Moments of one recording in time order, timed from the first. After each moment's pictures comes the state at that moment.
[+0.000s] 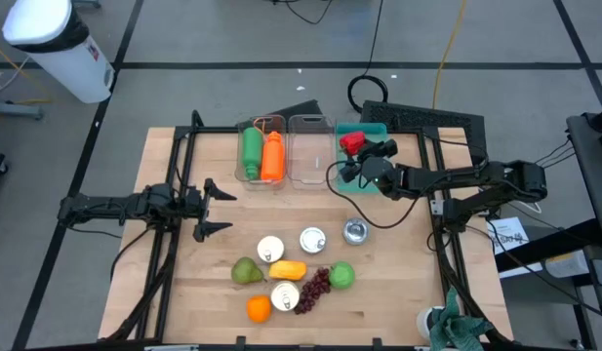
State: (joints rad) left arm 0.00 0.07 0.02 0.03 0.07 -0.09; right arm -0.19 1.31 0.68 0.16 0.86 0.21
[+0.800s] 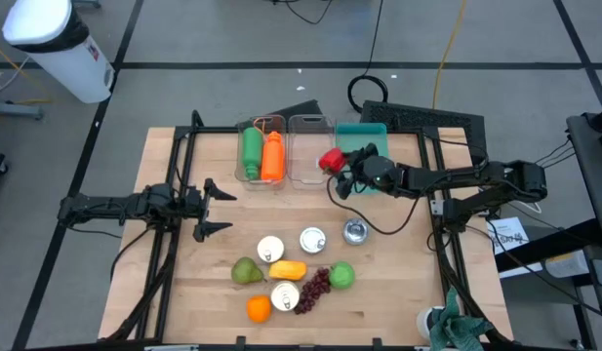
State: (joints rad) left arm 0.00 0.07 0.02 0.03 0.07 -0.09; right arm -0.20 1.31 0.68 0.22 0.42 0.14
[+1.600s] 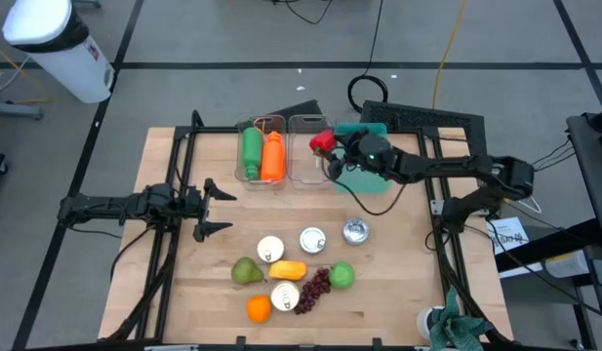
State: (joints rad) left arm 0.00 0.07 0.02 0.03 0.07 -0.09; right arm -0.35 1.41 0.78 0.35 0.26 0.14
